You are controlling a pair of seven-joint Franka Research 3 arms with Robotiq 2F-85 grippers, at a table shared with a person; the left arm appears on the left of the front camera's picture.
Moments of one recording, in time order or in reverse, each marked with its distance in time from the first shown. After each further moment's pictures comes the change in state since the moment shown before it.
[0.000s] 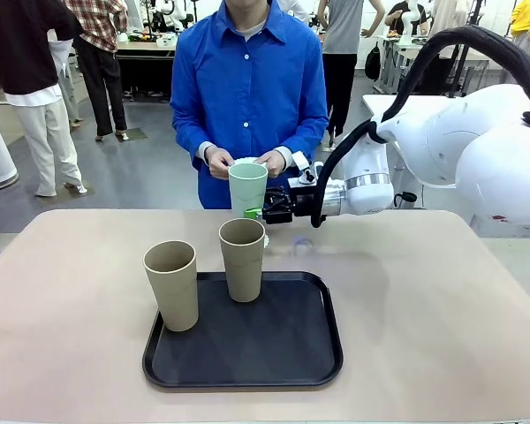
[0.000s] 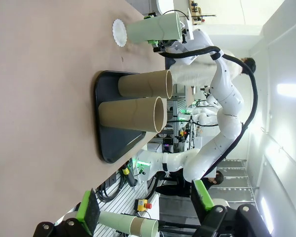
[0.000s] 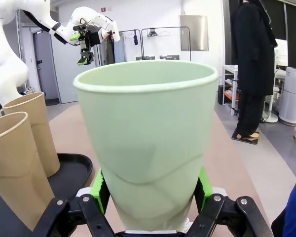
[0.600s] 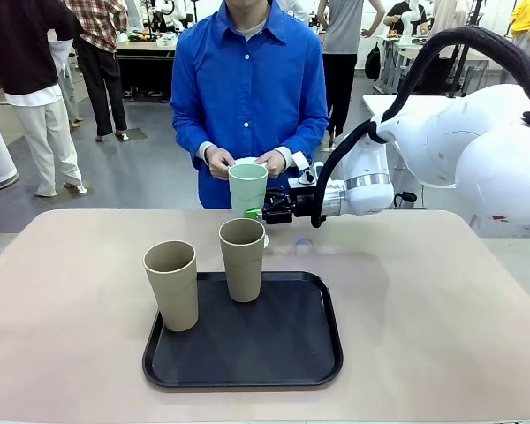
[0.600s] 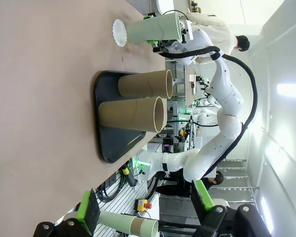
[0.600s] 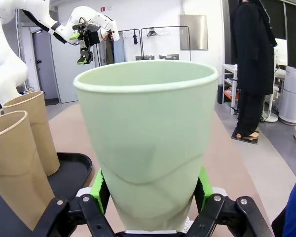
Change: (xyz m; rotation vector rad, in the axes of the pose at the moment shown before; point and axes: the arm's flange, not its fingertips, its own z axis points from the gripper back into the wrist) left arm 0.000 0.000 0.000 0.000 0.000 0.000; right arm -0.002 0.000 0.001 0.000 0.000 -0.002
